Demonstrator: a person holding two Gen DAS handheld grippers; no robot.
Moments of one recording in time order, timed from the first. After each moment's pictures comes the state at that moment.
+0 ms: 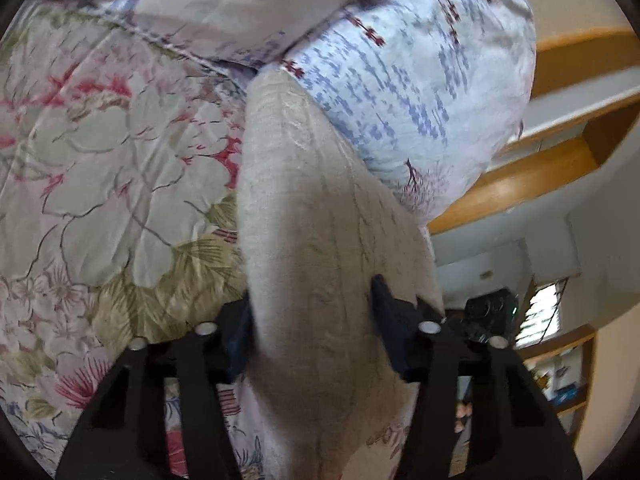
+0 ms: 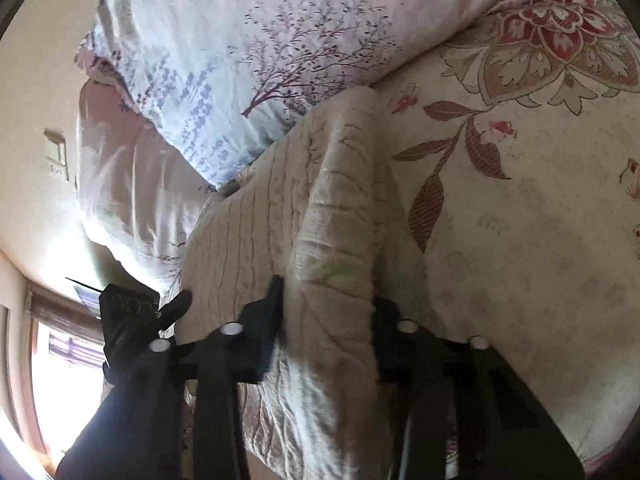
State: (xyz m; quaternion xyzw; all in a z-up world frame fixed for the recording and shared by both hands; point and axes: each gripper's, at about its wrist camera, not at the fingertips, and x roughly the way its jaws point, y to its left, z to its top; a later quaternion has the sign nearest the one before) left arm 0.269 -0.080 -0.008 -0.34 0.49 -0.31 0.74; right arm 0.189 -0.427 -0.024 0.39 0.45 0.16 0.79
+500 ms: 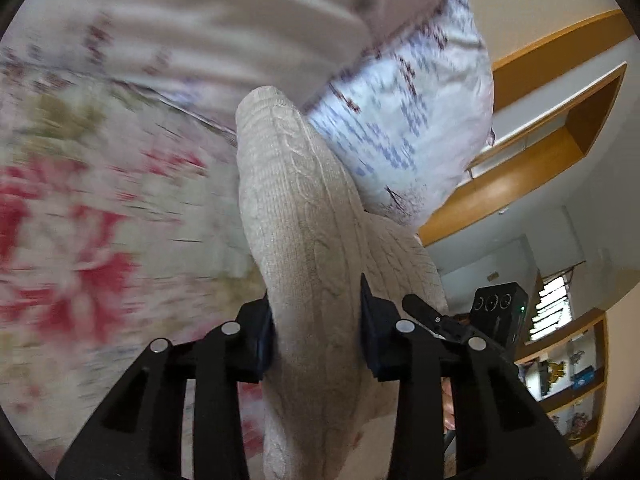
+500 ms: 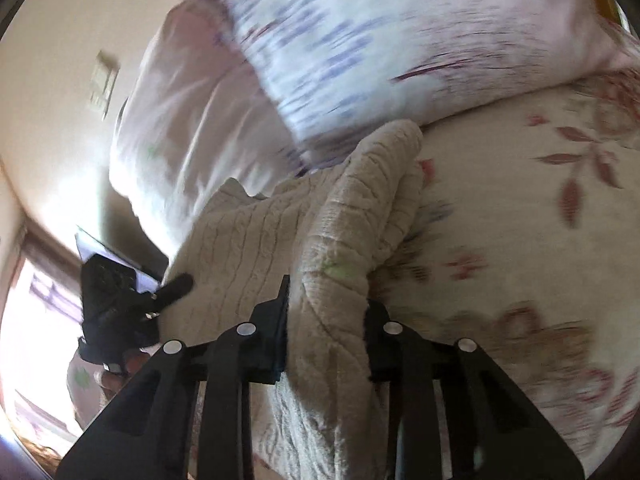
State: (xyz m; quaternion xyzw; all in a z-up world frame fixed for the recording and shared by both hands) left arm 0.222 0.013 0.039 -0.29 0.44 -0.31 0.79; right arm 0.170 -0.319 0.018 0.29 0.40 0.22 0.84
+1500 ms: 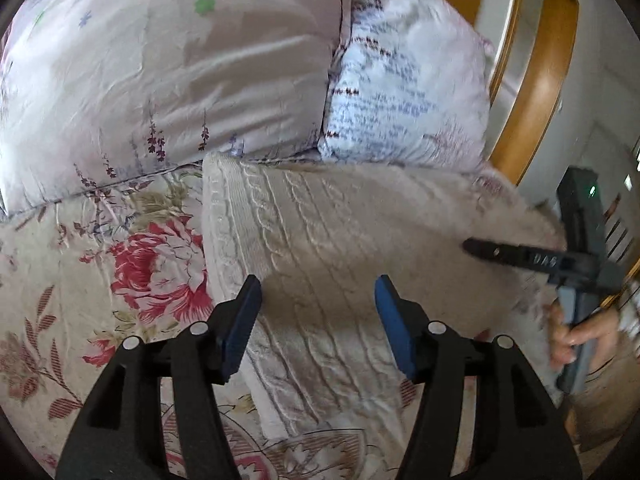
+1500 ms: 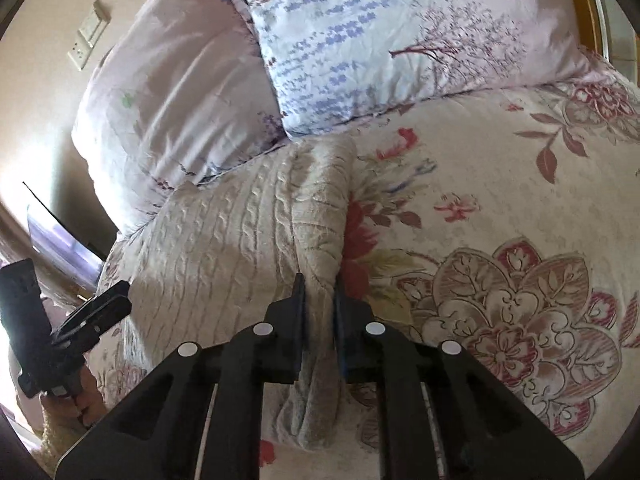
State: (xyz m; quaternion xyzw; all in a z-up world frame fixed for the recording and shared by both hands) left arm 0.146 -0.005 0.049 0.00 0.37 -0.22 0.90; right arm 0.133 -0.301 0.009 0.22 0.41 0.13 0.87
